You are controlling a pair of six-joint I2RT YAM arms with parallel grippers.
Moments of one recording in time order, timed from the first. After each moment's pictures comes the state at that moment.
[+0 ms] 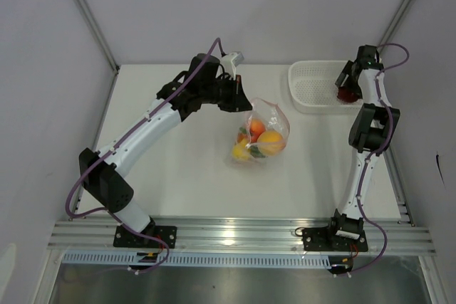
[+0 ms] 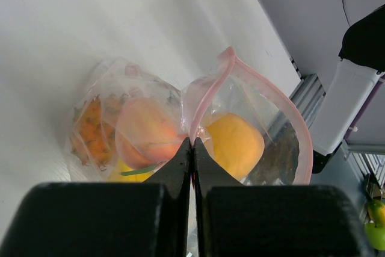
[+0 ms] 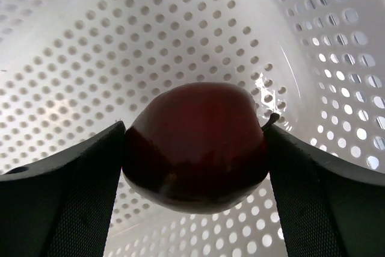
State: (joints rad) left arm -0.63 1.61 1.63 -0.56 0.41 -0.42; right arm -0.21 2.45 2.27 -0.75 0.17 0.31
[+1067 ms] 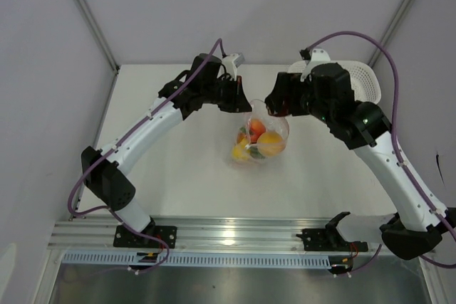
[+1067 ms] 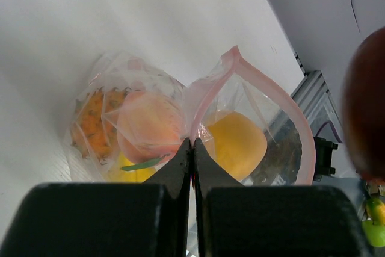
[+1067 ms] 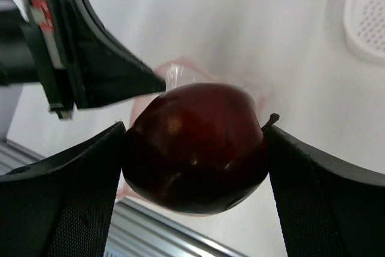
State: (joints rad) left arm -0.63 1.63 1.65 -0.60 0.40 -0.42; right arm 0.62 1.26 1.67 -0.83 0.14 0.39
